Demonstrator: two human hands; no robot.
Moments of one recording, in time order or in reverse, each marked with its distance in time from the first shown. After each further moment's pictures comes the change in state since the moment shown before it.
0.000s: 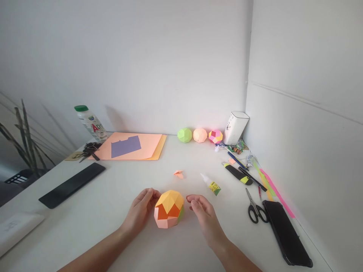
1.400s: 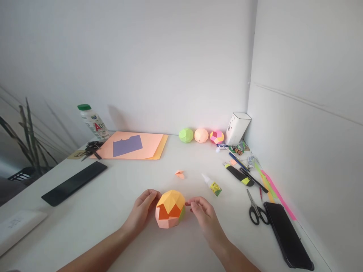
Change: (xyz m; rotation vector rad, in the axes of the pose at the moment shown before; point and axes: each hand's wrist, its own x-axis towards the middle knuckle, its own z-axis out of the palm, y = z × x) left_hand -0.002 -0.003 -0.001 0.042 -0.031 -0.073; right_hand 0.001 0.000 0.000 -0.060 -0.025 0.047
